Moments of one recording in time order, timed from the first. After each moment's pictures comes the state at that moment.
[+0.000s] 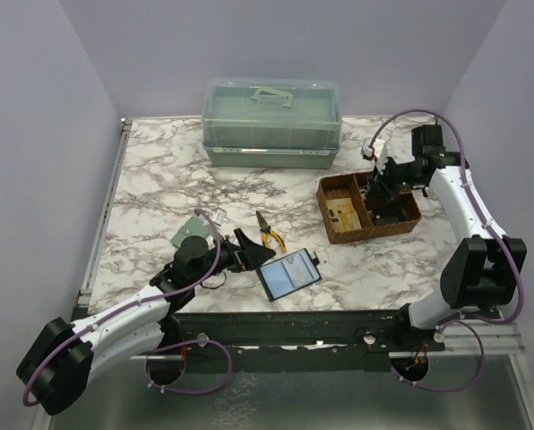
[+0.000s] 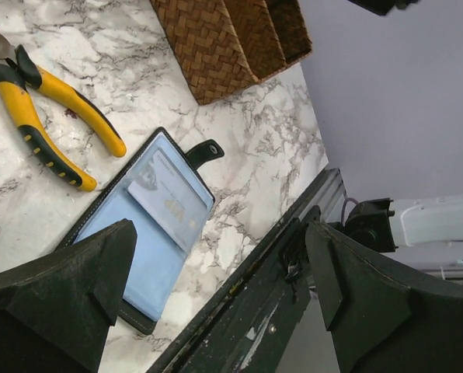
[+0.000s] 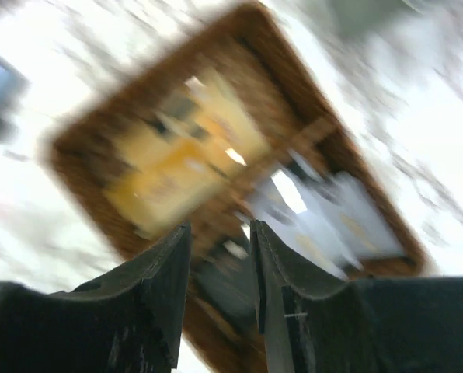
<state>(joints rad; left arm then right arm) -0.70 0.81 0.20 0.42 0.23 -0.91 -0.02 1.57 1.36 -0.86 -0.53 -1.06</state>
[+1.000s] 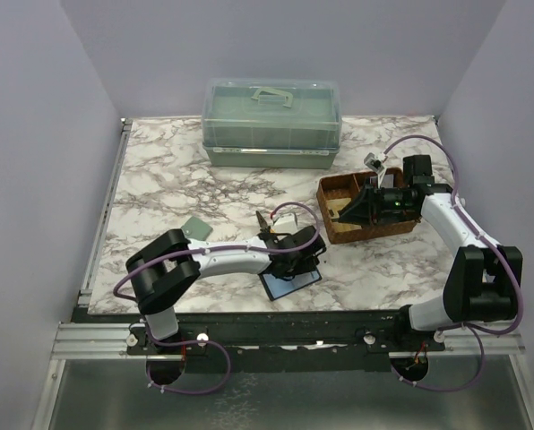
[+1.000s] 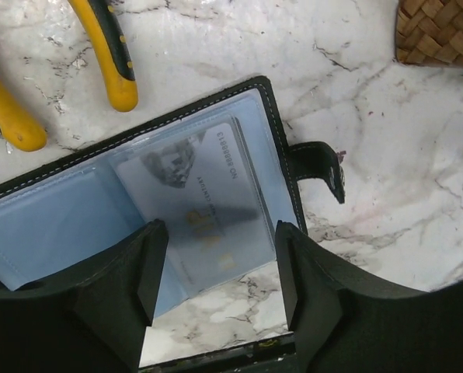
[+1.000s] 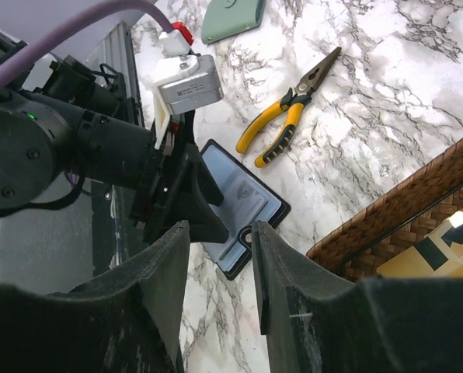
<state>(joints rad) -1.11 1.71 1.03 -0.37 -0.28 -1.19 -0.01 1.45 0.98 -0.59 -1.29 -0.47</state>
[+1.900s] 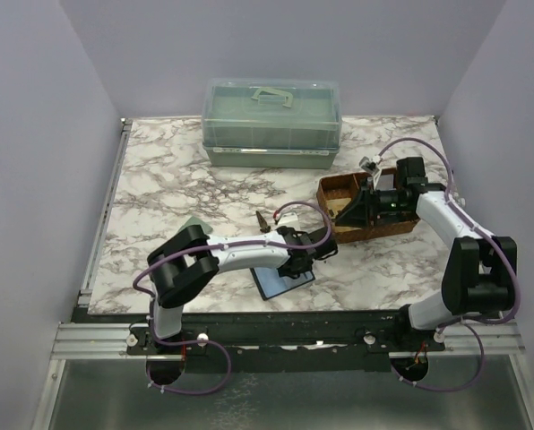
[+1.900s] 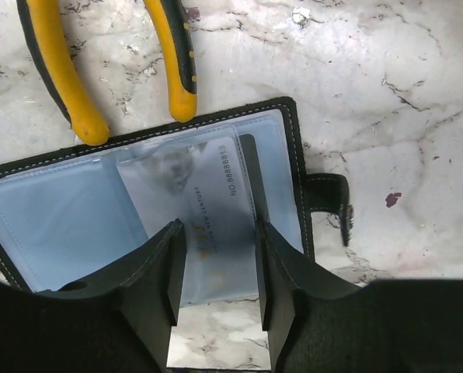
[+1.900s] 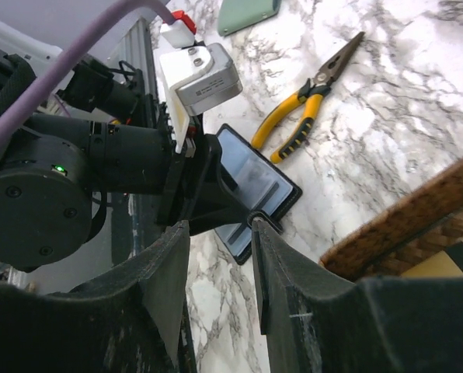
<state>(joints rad) -1.14 1.88 1.27 -0.73 -0.41 -1.30 0.01 1.50 0.98 -0.60 -1.32 -0.46</state>
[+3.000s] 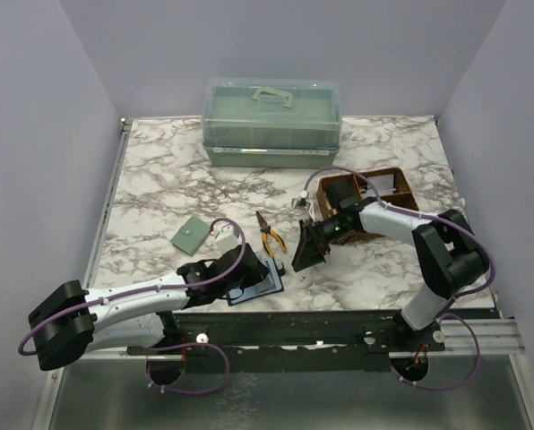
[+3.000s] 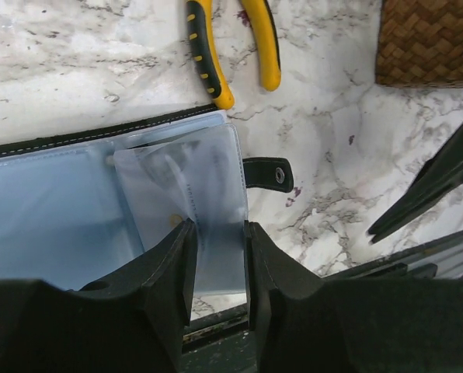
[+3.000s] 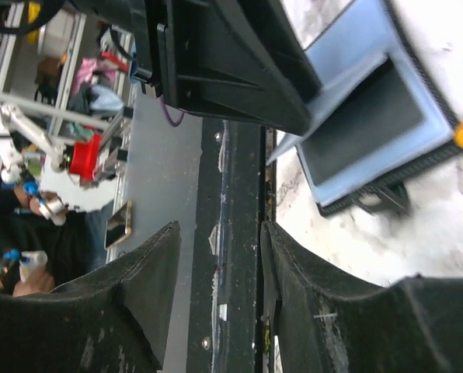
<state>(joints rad) -1.07 1.06 0.47 -0.20 -0.34 -1.24 0.47 1.67 0.92 -0.44 -1.33 -0.24</state>
